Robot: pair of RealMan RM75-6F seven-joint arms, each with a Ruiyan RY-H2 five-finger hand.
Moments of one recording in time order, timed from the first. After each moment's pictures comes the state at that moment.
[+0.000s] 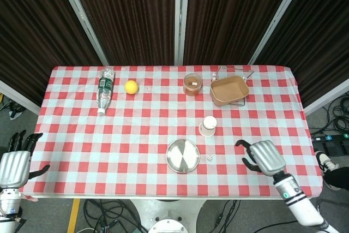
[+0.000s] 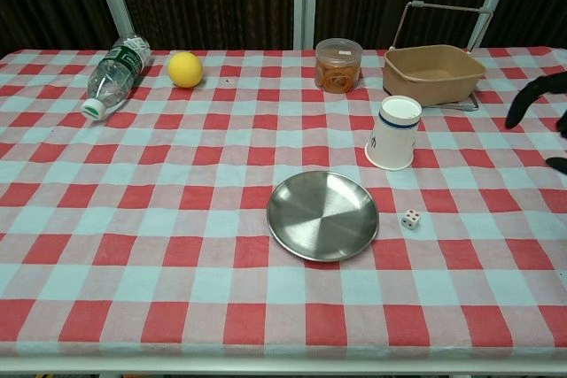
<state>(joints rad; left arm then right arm) -0.06 -1.25 -0.05 -1.50 1.44 1.49 0.10 0.35 -1.18 0.08 -1.73 -1.56 1.06 -0.11</state>
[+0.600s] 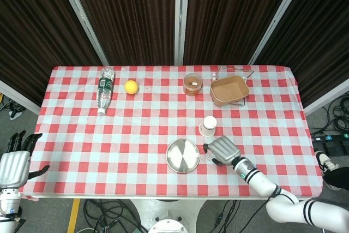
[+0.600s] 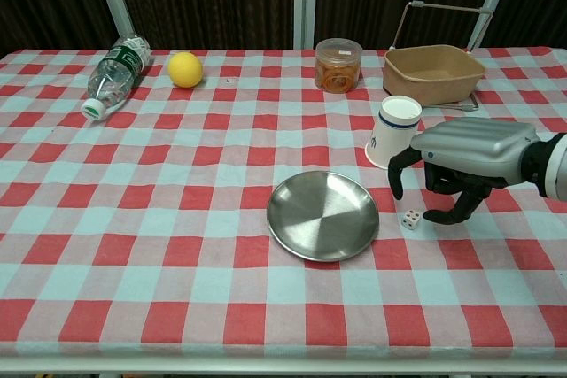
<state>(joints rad) -0.06 -1.25 -0.05 -1.50 1.43 1.48 0.09 0.64 -1.44 0.09 -1.52 -1.34 0.71 -0.33</state>
